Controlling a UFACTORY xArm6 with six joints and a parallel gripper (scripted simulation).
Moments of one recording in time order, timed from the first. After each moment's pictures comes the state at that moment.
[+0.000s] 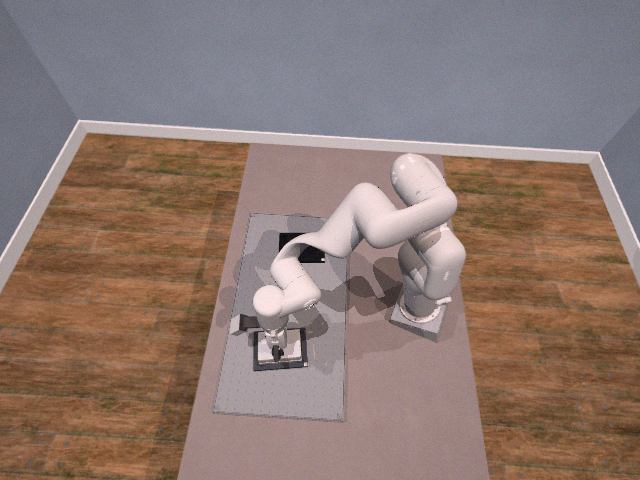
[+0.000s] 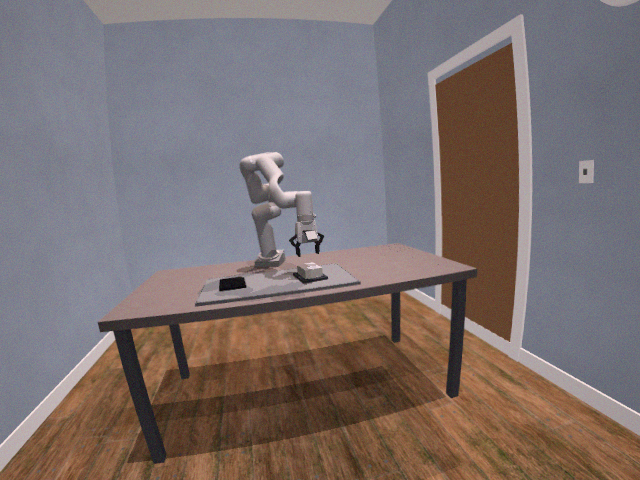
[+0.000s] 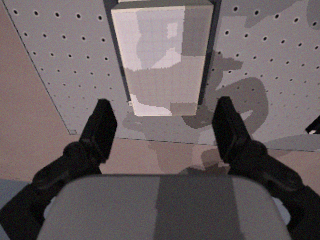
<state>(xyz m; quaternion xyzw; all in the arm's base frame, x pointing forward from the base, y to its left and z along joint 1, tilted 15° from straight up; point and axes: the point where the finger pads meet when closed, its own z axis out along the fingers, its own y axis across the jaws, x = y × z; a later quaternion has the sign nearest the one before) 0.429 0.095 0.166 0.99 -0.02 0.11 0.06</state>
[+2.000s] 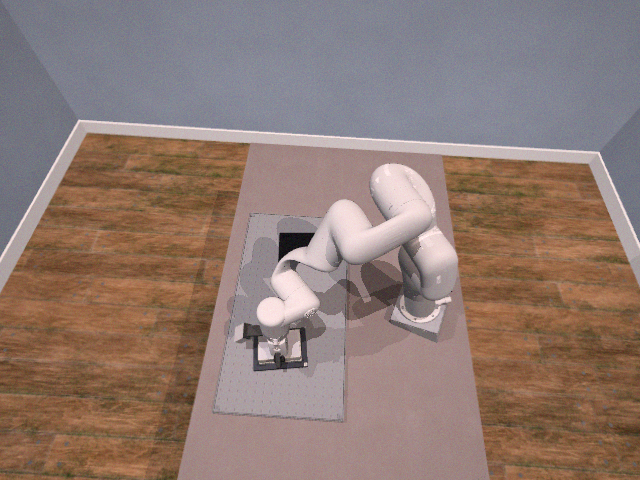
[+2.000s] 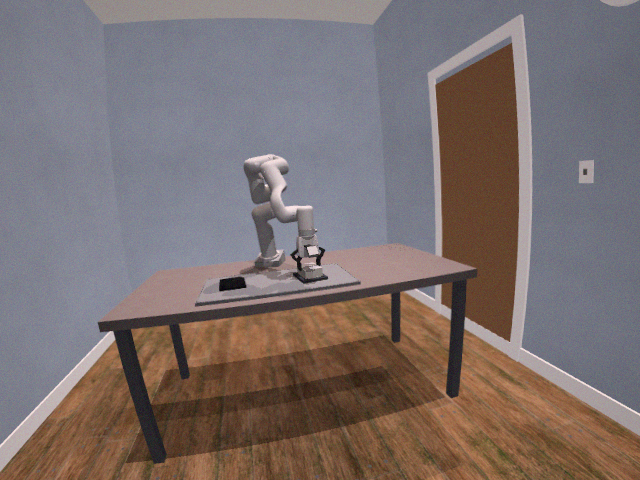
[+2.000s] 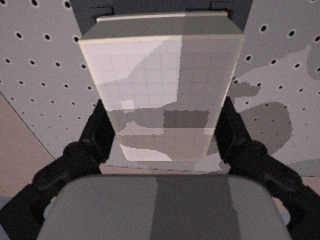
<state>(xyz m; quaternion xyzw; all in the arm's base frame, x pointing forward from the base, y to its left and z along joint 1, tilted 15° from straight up) 0.444 0.087 0.100 0.99 -0.02 0.11 0.06</state>
